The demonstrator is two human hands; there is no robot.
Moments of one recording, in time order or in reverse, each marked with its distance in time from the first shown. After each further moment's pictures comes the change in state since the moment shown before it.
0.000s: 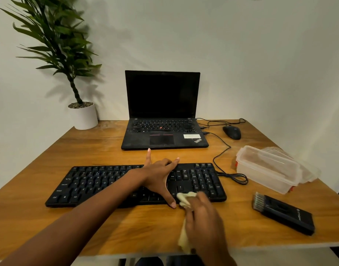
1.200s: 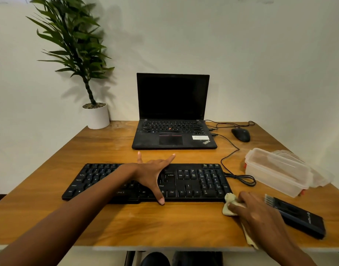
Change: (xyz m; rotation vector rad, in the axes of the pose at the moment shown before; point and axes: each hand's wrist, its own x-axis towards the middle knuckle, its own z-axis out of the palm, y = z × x) left_hand -0.026 -0.038 -0.006 -0.148 -0.119 -0.074; right_hand 0.009 0.082 -0.063 -0.278 -0.131 -0.279
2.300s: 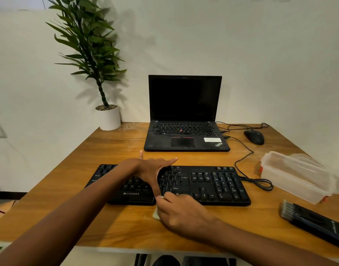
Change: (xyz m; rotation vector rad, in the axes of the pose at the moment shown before) left_hand -0.025 -0.018 -0.020 -0.022 -0.082 -0.024; right_hand 0.078 -0.131 0.053 -0.199 0.099 -0.837
